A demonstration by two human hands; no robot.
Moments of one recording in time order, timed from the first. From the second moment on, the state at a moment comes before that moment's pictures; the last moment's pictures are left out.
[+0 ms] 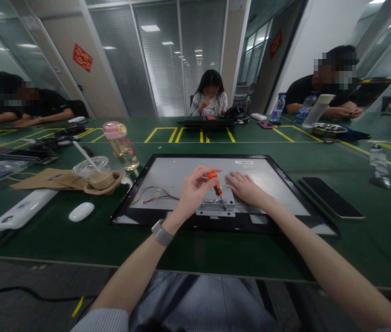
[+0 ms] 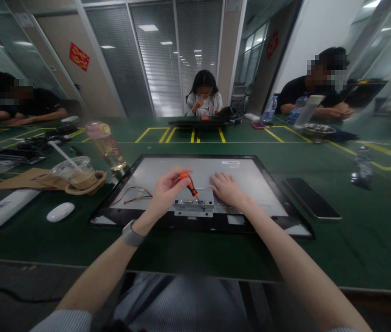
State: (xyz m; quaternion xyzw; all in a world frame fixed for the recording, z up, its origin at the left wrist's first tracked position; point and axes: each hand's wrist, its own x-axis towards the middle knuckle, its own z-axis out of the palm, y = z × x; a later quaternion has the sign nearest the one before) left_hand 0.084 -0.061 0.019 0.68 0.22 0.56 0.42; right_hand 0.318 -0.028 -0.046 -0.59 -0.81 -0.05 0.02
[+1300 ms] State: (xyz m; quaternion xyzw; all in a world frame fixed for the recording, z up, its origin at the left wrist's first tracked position) left_hand 0.082 -0.065 0.023 0.67 0.18 0.56 0.45; right_hand 0.320 -0.026 -0.050 -0.58 -0.81 -0.05 0.03
